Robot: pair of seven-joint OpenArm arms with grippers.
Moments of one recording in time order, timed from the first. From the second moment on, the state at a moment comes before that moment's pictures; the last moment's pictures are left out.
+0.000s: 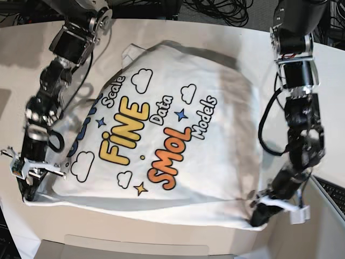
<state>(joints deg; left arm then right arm) -29.8 -16.6 -6.4 76.6 -49.3 -7.2 35.6 20.5 1.6 29.6 79.1 -7.9 11.6 8.5</state>
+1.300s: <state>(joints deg) -12.4 -18.0 -10.1 96.2 -38.1 -10.7 54.4 2.5 15.2 17.3 93.9 -9.2 12.5 1.4</state>
